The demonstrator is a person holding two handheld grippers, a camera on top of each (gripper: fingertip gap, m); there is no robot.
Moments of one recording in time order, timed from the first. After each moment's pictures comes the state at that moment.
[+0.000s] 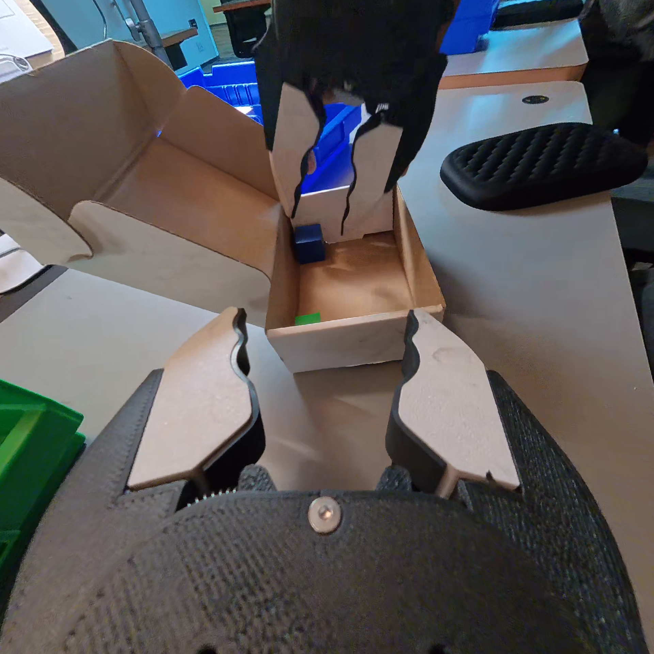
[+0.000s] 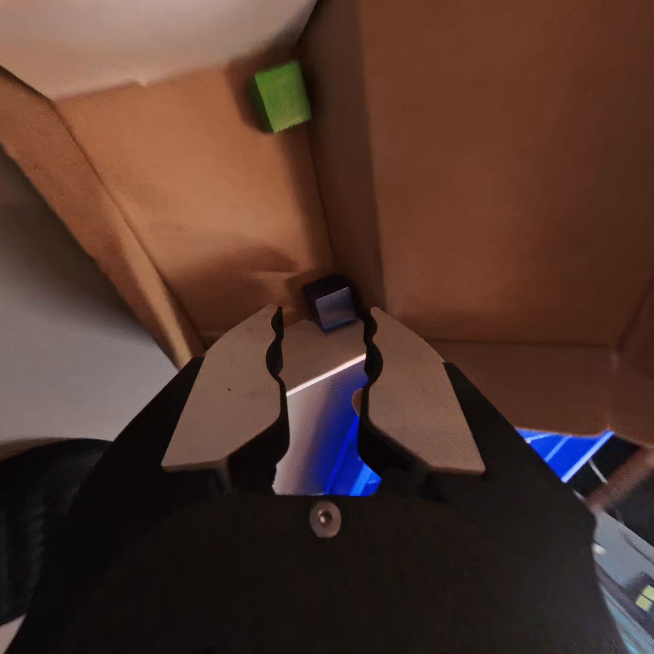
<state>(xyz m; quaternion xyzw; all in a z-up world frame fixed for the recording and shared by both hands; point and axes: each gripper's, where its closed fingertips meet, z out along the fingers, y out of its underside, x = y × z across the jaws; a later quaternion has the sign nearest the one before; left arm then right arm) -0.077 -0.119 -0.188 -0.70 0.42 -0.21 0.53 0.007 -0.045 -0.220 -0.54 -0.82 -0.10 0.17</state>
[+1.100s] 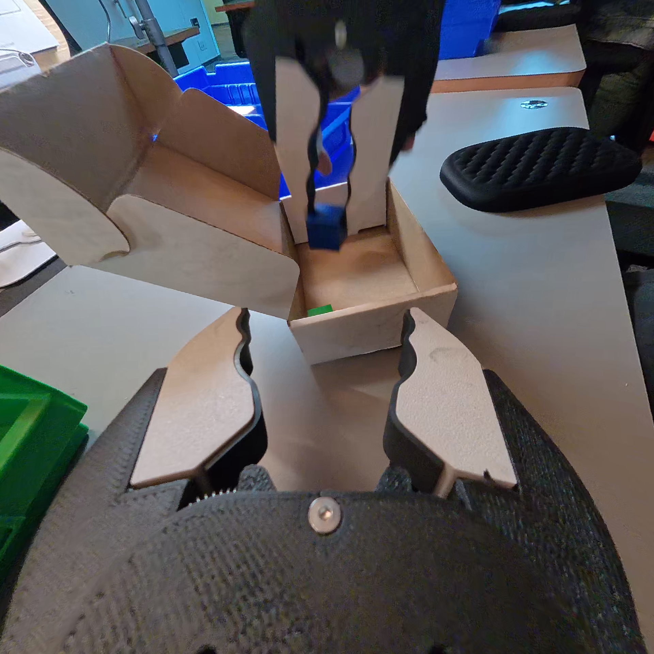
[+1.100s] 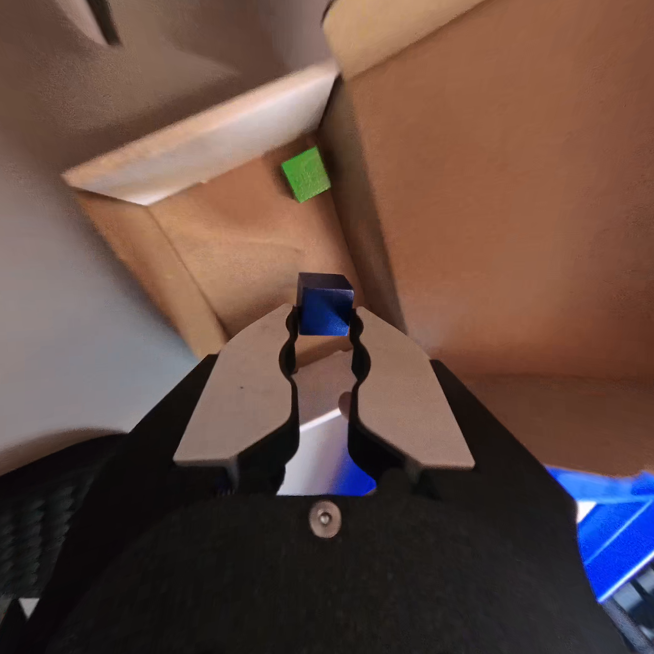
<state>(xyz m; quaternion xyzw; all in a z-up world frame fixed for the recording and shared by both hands) -0.082 -0.122 -0.187 -0.71 0.41 -0.22 0.53 -0.007 -0.066 -0.215 -0.54 -0.83 0.00 0.13</state>
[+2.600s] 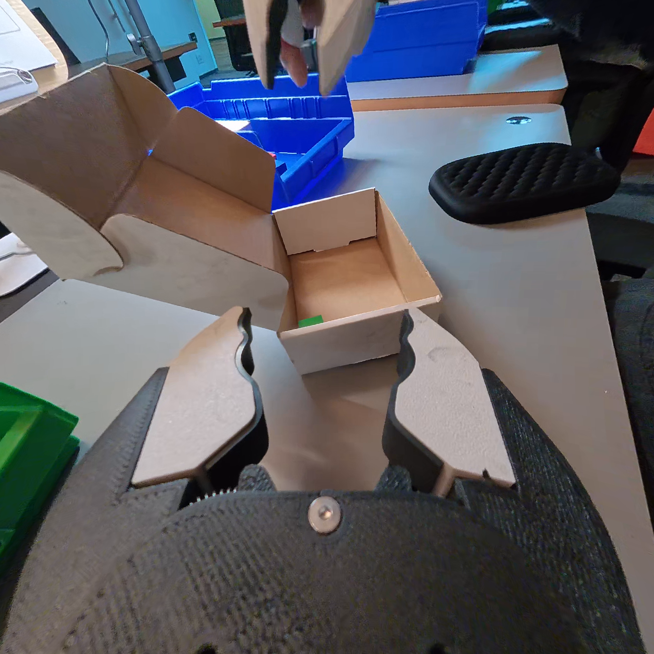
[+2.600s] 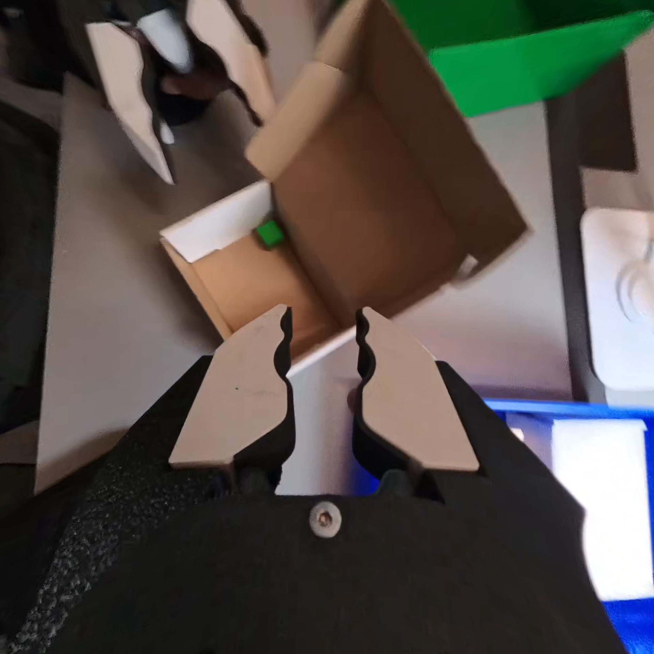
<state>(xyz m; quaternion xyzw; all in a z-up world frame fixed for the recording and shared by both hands) -0.075 -0.127 -0.180 -0.70 0.41 -0.23 0.54 0.020 -0.039 -0.113 -0.58 -0.74 0.21 0.26</state>
